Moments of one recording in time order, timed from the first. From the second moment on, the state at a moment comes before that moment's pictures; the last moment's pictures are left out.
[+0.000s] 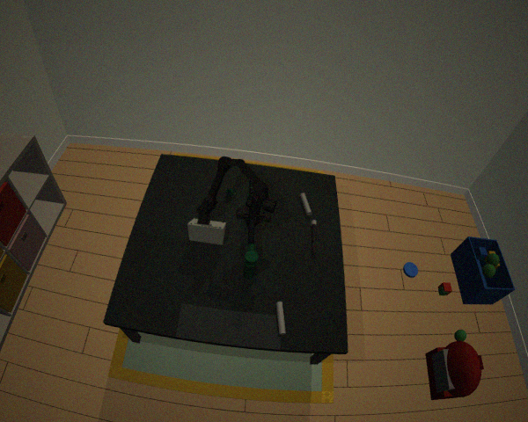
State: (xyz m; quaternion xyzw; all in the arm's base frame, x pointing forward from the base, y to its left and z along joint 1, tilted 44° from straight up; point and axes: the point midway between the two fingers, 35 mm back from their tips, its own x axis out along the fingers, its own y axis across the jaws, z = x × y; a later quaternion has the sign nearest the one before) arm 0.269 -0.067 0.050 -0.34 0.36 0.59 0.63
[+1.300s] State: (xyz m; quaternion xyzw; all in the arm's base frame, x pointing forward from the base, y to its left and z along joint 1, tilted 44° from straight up) arm 0.269 -0.073 0.038 -0.34 0.36 0.60 0.63
